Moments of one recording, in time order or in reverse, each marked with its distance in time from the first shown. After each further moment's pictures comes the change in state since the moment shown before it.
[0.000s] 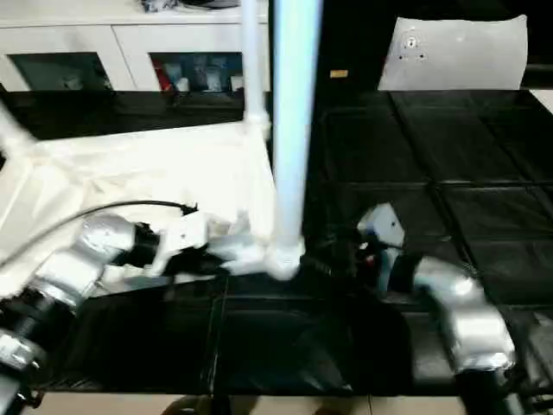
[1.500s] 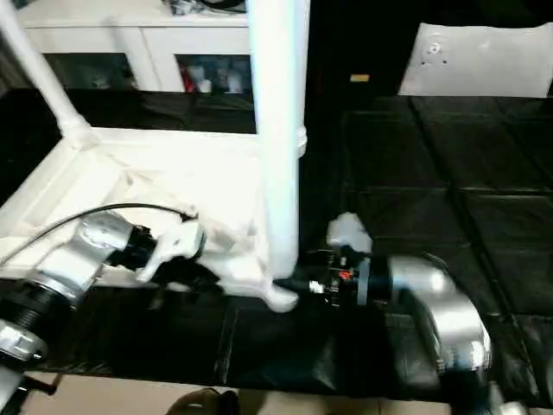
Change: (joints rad) left arm -0.013 -0.092 0.044 0.055 -0.022 0.119 0.022; right arm 0.083 0.167 0.007 -0.084 0.008 0.042 -0.106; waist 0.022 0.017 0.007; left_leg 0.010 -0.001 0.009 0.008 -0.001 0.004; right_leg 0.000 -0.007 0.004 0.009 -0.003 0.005
